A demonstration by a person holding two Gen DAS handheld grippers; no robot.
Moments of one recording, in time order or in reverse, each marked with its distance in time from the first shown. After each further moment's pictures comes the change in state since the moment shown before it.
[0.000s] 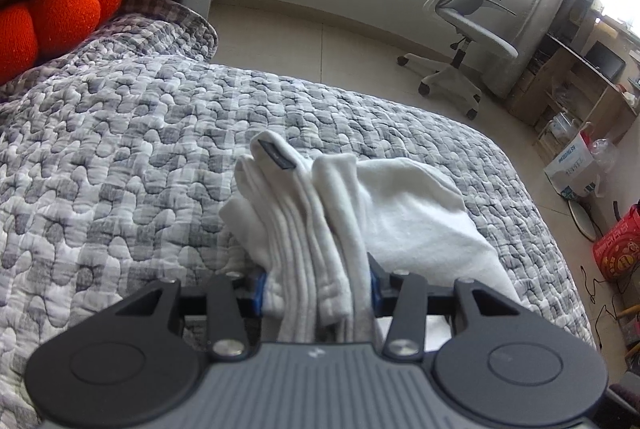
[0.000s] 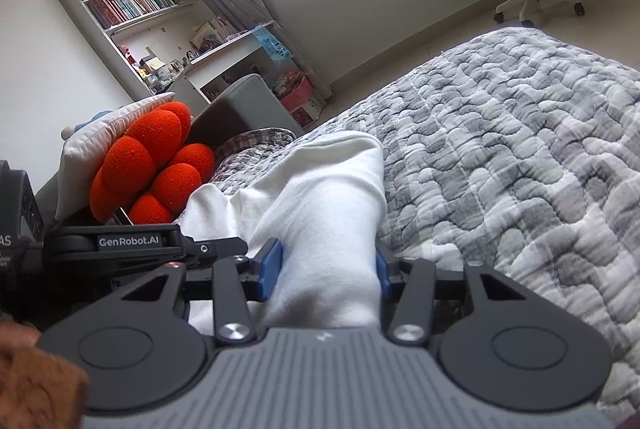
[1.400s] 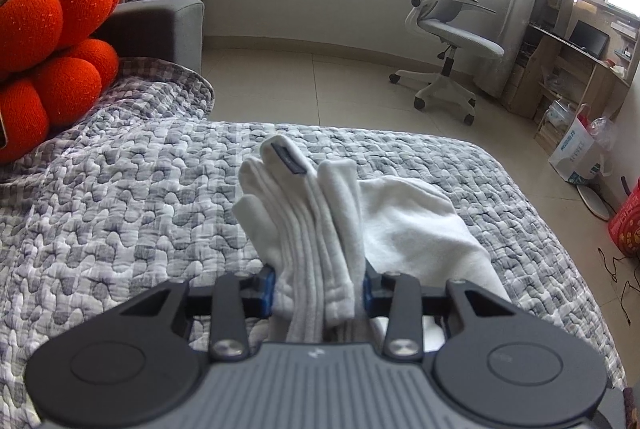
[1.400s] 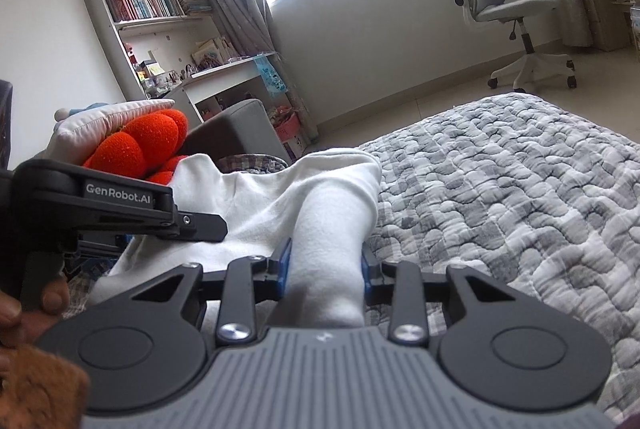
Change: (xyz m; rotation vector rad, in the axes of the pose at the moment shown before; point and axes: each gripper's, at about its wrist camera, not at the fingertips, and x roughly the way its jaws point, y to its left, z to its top) left arm -0.034 -0.009 0.007 0.136 -0.093 0.044; right arm 0.012 0.044 -0.021 -0.157 -0.133 -0.102
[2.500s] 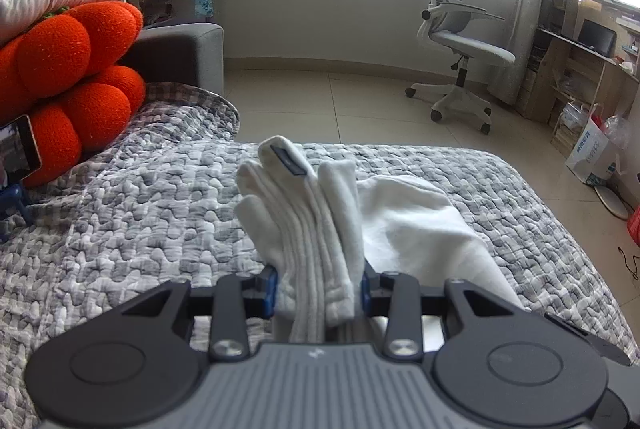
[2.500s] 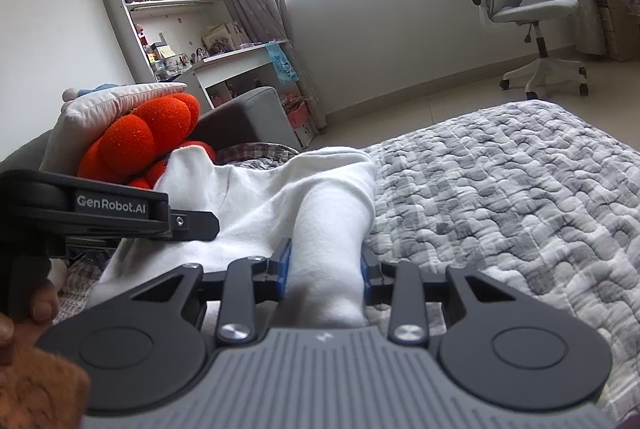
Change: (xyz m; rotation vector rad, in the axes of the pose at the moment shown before) left arm -0.027 0.014 -0.003 0.032 -0.065 0.079; right arm 0.007 0.033 0.004 -0.067 0.024 0.014
